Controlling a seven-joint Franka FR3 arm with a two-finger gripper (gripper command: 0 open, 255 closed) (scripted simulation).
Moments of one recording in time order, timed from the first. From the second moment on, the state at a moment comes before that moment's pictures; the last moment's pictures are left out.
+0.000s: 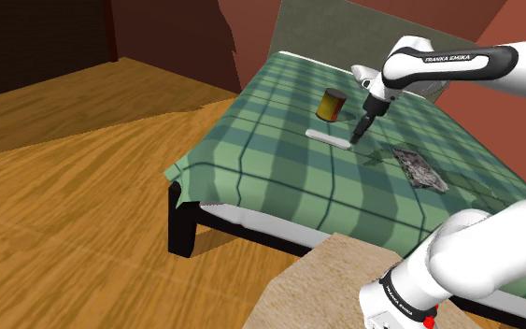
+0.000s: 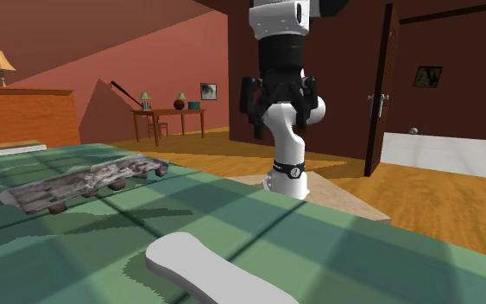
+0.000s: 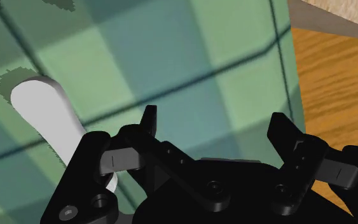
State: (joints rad) arm 0.03 -0.33 -0.46 -2.29 -0.12 1.96 -0.63
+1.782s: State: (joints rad) arm -0.09 0.48 -0.51 -1.74 0.25 2.16 -1.35
